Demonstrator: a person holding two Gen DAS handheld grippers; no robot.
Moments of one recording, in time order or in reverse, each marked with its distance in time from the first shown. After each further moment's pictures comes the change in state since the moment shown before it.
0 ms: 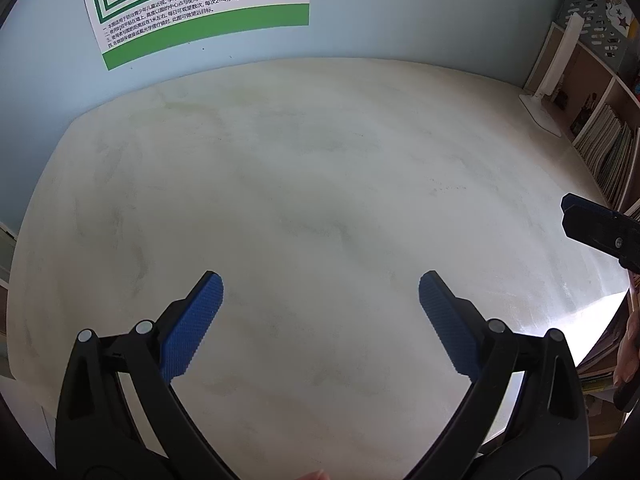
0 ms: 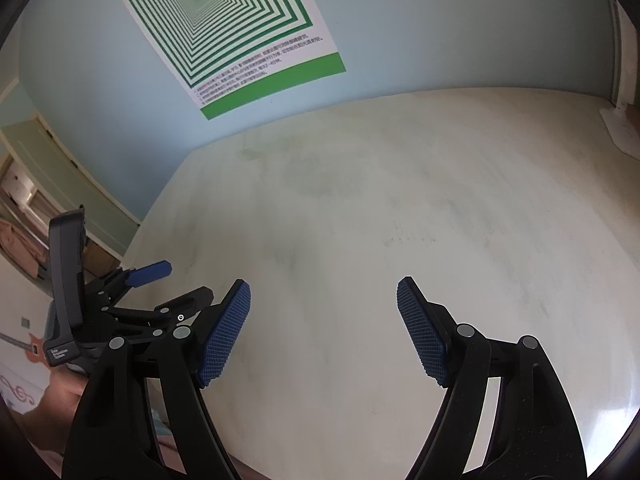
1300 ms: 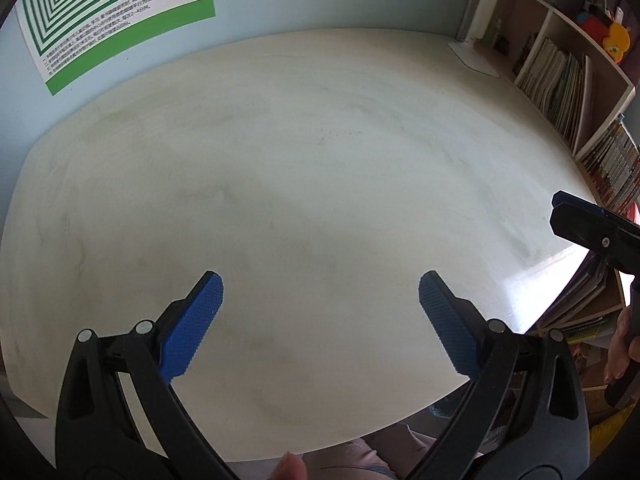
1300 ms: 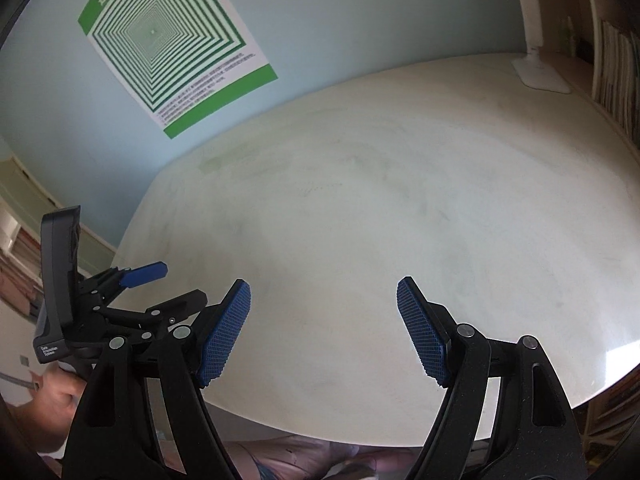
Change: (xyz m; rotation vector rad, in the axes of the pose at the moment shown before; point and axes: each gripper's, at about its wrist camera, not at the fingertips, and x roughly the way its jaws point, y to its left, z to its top) left arm -0.011 -0.091 -0.029 0.149 0.072 -0.100; right arm -0.057 -0.044 -0.062 0.133 -0.035 -0.089
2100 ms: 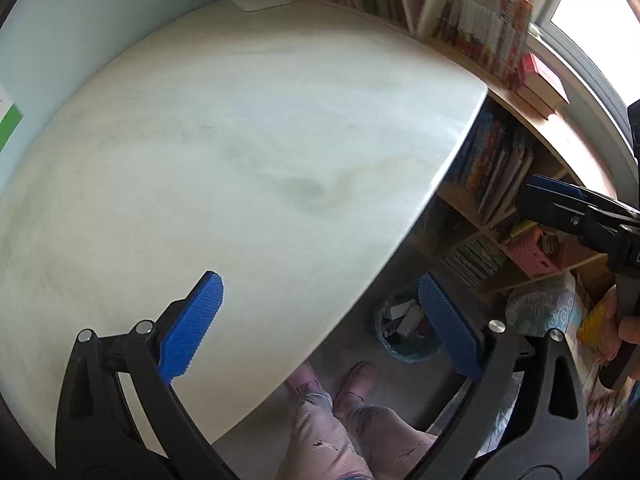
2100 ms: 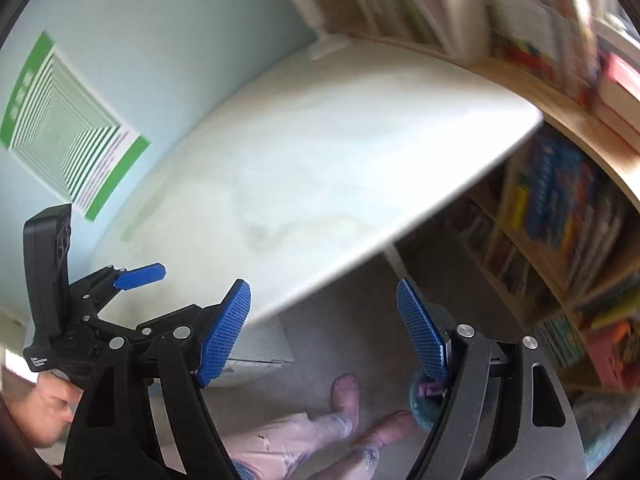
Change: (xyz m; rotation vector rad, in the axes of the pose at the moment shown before) left arm 0.006 -0.194 -0.040 0.458 0.094 -0.231; right arm -0.128 -0.127 -0.140 0.371 -0.133 -0.230
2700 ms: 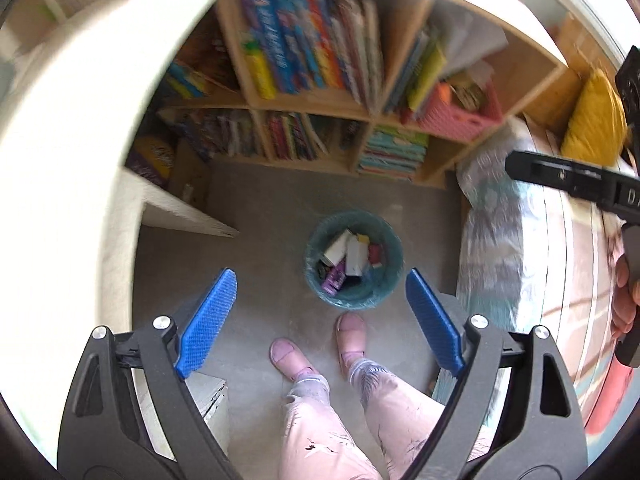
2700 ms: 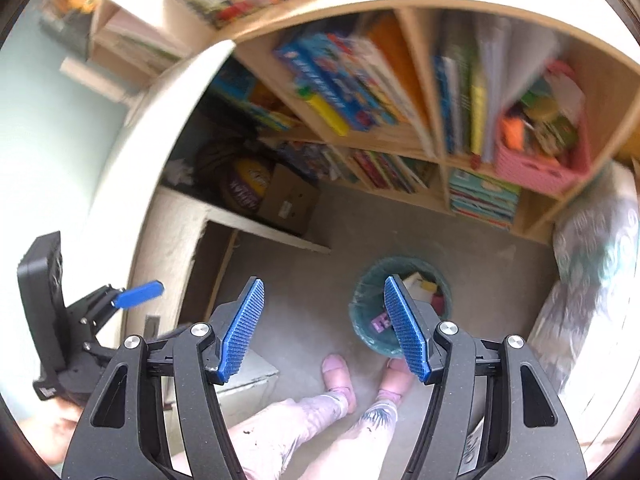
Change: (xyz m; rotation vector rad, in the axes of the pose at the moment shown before) left arm 0.095 -0.199 -0.031 0.556 0.212 -0.208; right arm -0.081 -0.173 -0.161 0.572 -0.063 -0.242
